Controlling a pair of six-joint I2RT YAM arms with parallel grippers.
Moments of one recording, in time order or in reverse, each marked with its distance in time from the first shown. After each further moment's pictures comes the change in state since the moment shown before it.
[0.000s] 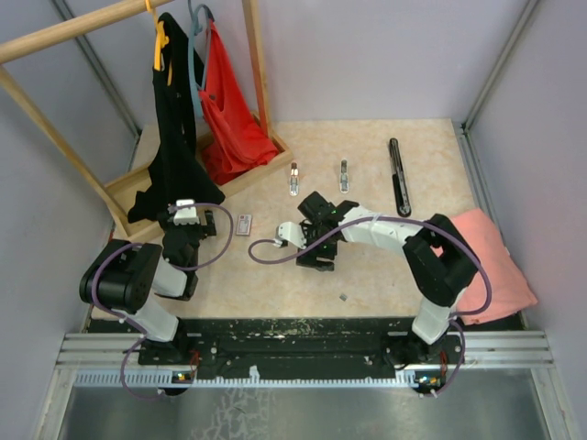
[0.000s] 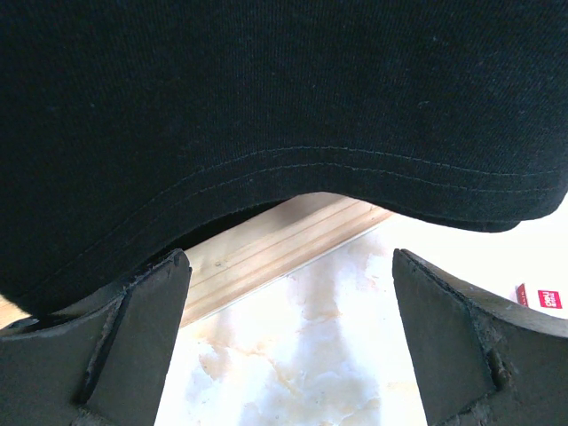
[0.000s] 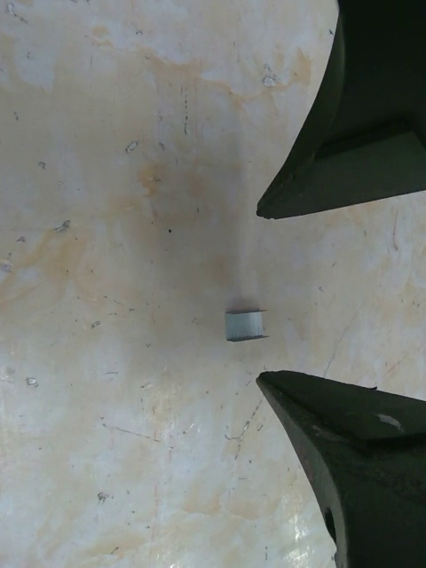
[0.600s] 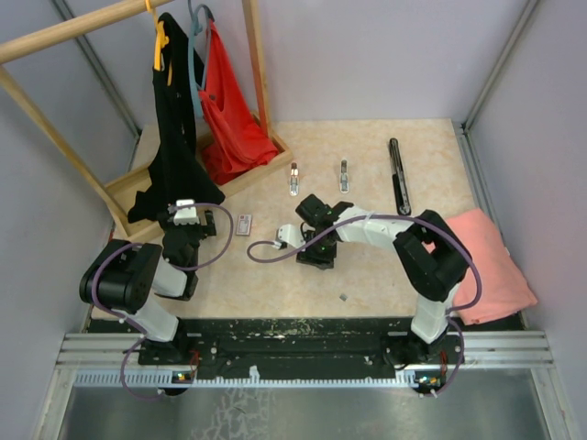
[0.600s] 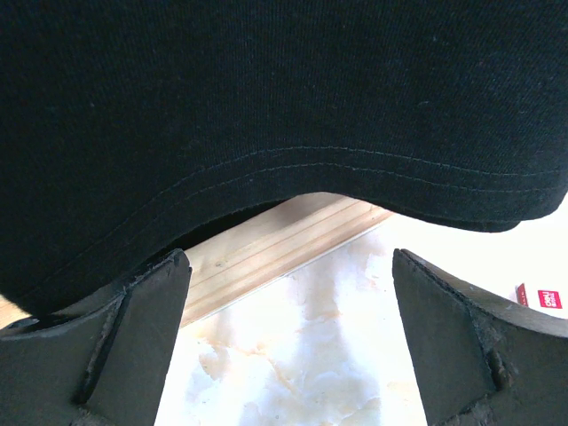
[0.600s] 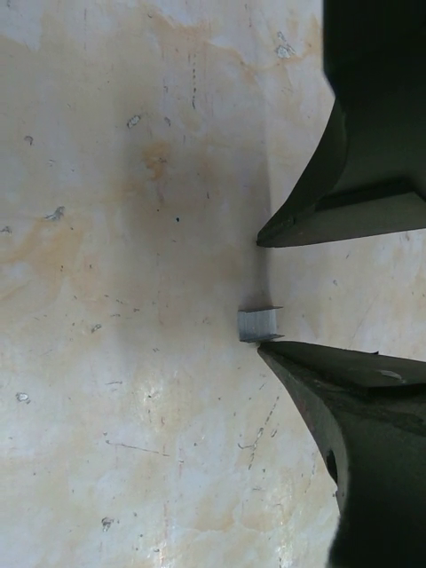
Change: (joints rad) left arm 0.000 0.000 0.000 0.000 0.000 0.000; right arm 0.003 0.060 0.004 0.000 0.021 0.029
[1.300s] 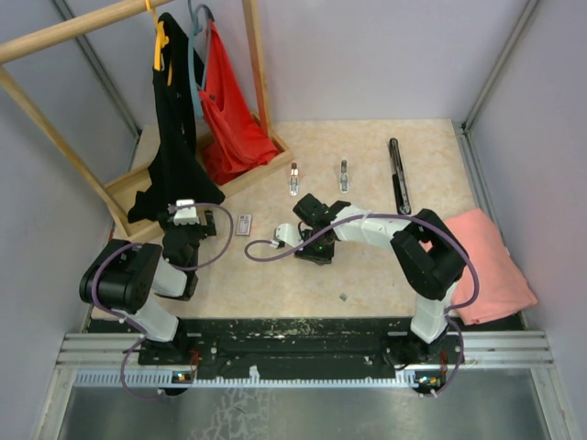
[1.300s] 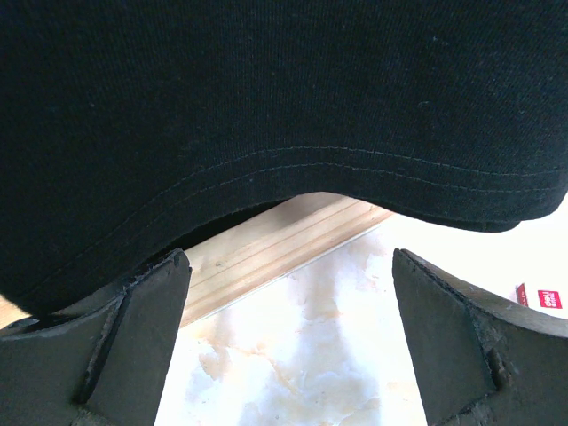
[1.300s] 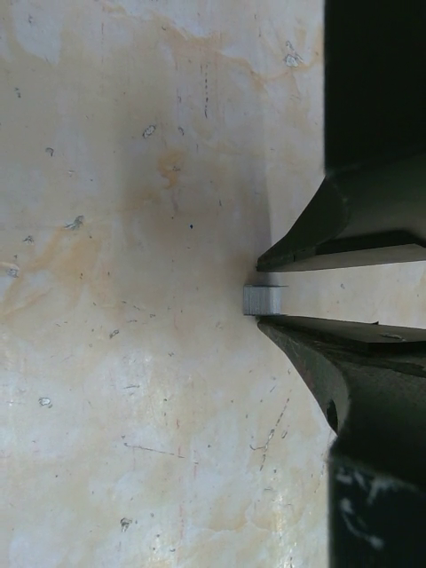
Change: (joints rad) left arm 0.000 0.000 0.000 0.000 0.000 0.000; right arm 0.011 0.023 0.031 -0.007 0.008 0.015
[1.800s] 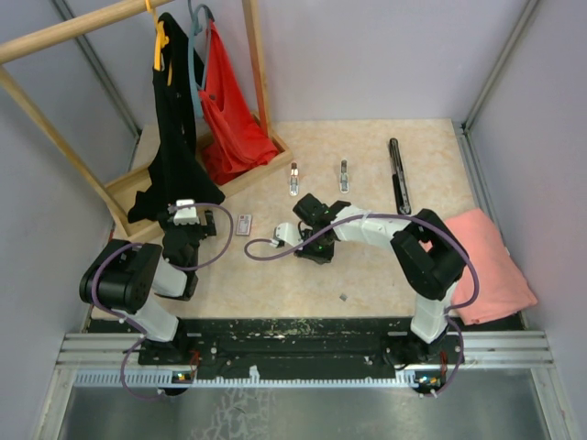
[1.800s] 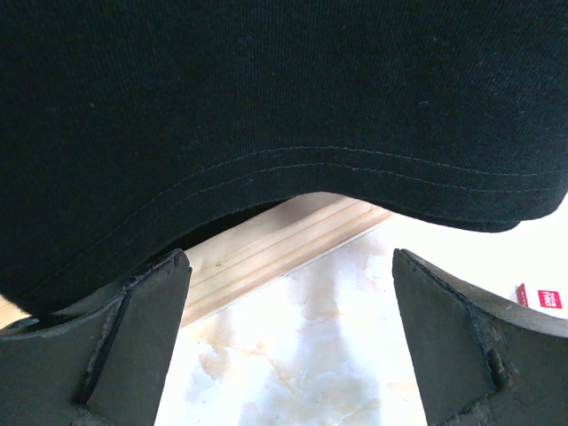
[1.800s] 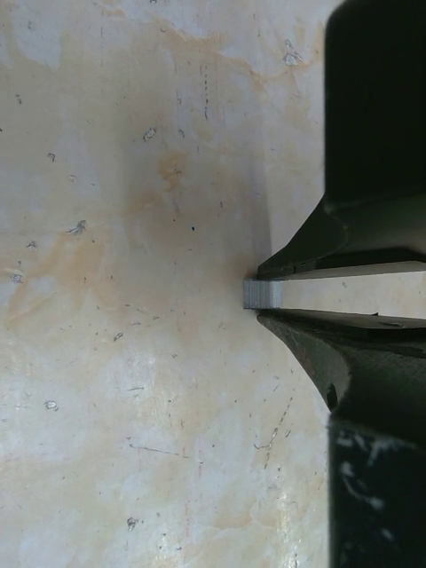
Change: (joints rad) left arm 0.000 0.000 0.000 0.000 0.000 0.000; right arm 0.000 0.000 0.000 0.006 0.000 0.016
